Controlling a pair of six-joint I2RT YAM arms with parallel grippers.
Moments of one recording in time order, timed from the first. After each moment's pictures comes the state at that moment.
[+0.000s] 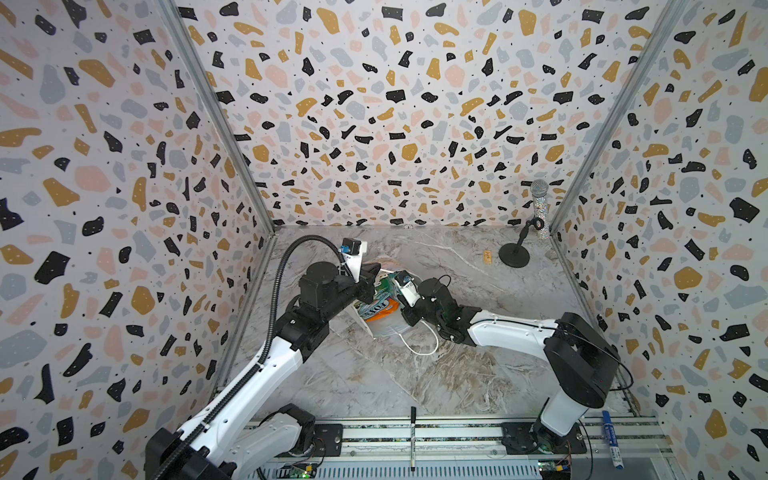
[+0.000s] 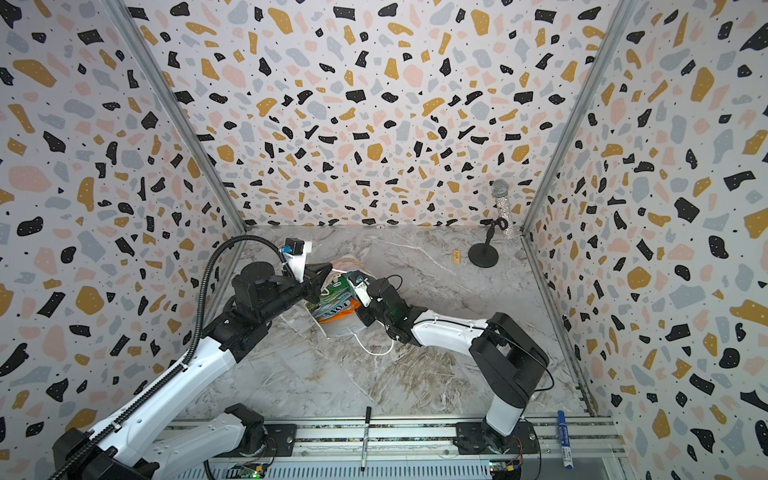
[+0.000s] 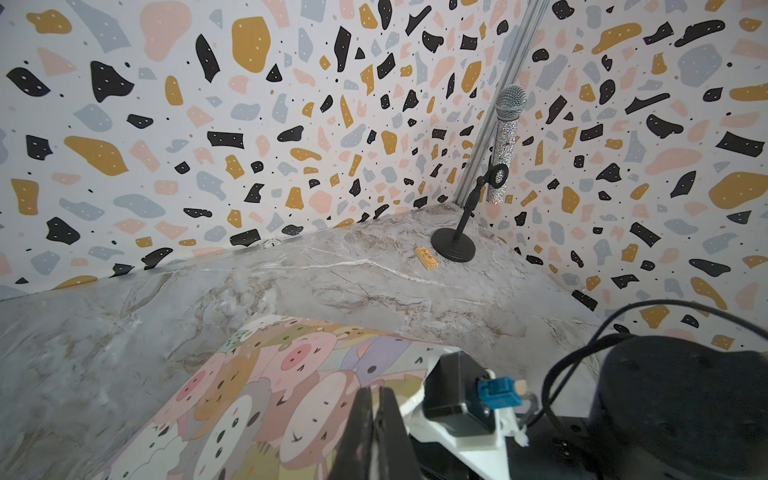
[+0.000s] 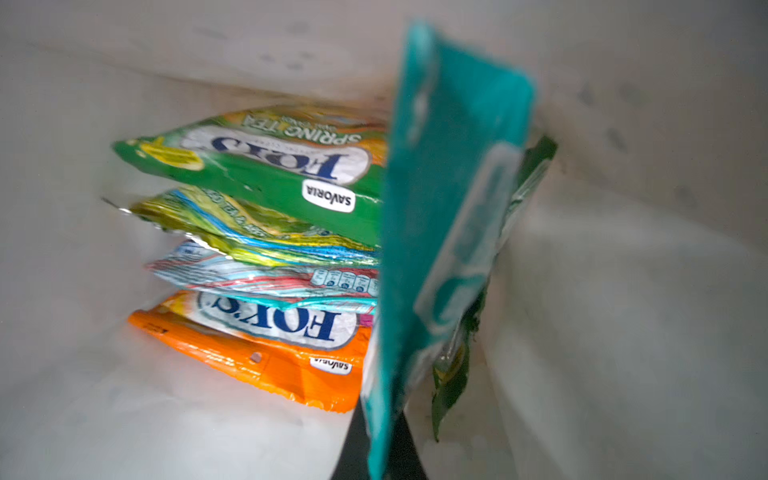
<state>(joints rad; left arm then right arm) -0.45 1.02 0.87 -0.05 0.19 -0.17 0.89 1.67 1.00 0.20 0.06 -0.05</state>
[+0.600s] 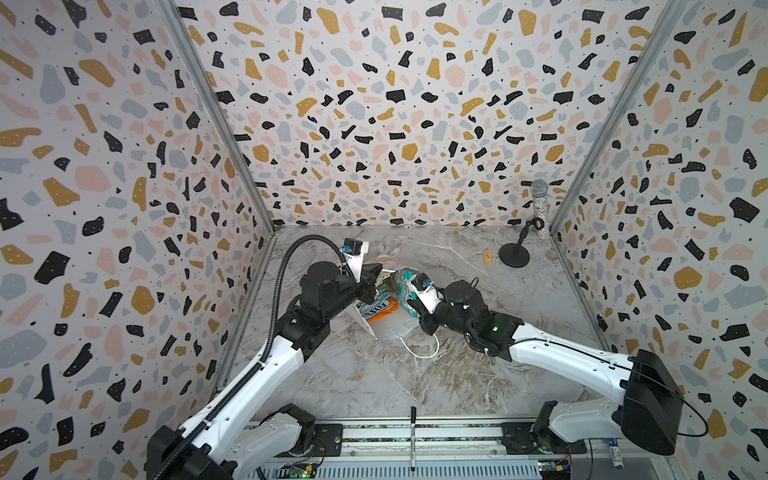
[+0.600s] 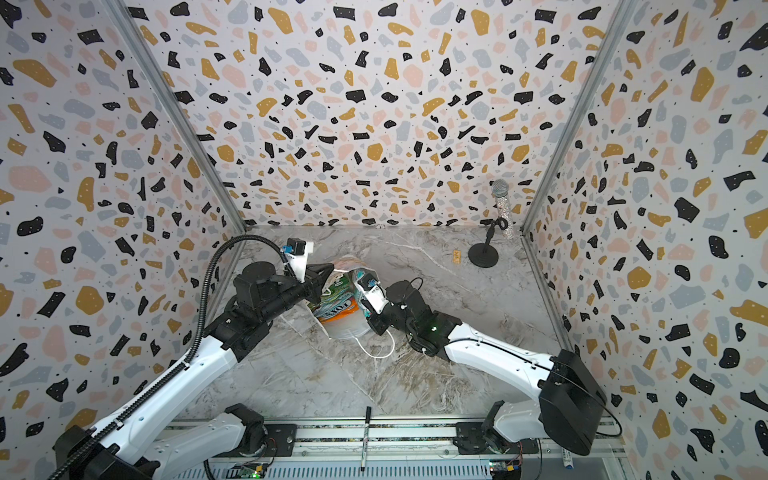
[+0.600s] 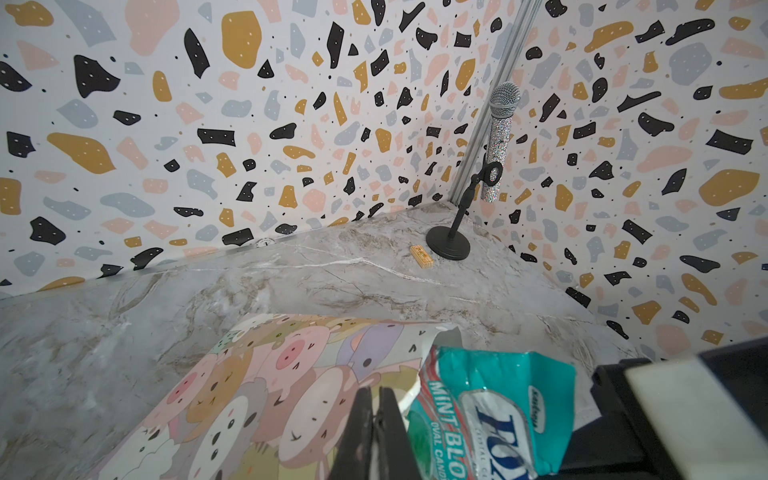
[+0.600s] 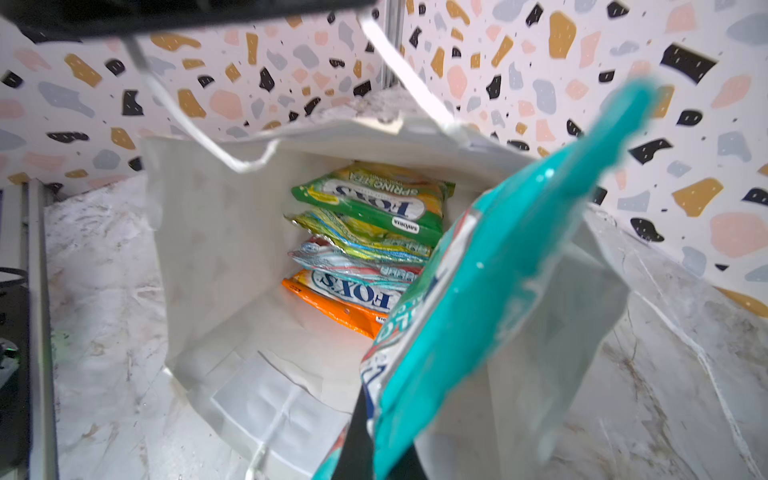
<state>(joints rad) -0.45 1.03 0.87 -0.04 0.21 -0.17 0.91 1.31 0.91 0.00 -0.02 -0.07</state>
